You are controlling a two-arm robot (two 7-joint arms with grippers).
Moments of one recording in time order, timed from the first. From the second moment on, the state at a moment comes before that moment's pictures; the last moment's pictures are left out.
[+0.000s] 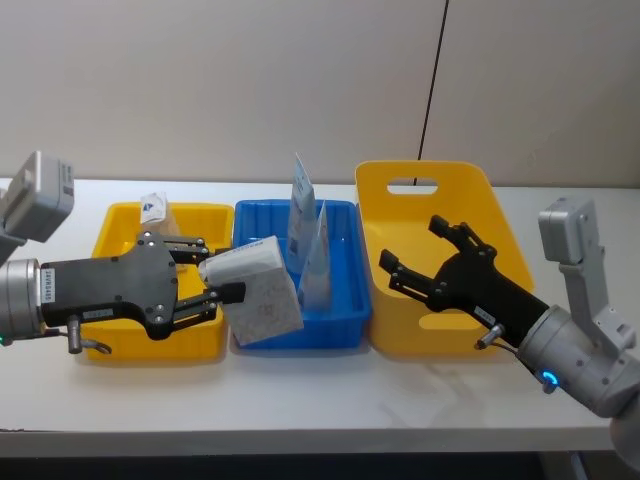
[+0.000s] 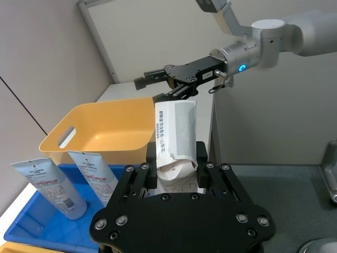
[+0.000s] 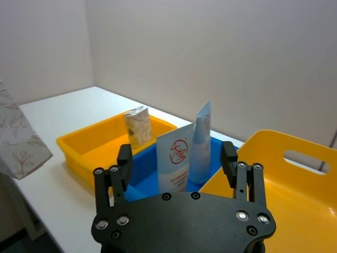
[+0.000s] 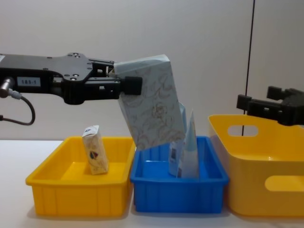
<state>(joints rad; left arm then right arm) -0.54 0.64 0.50 -1.50 -0.57 -0.06 -1.05 0.19 0.43 -0.25 -1.55 0.44 -0.05 0.49</state>
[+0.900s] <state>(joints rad) -0.54 0.64 0.50 -1.50 -0.57 -0.06 -1.05 0.48 0.45 -0.37 -1.22 0.58 -0.06 0.97</state>
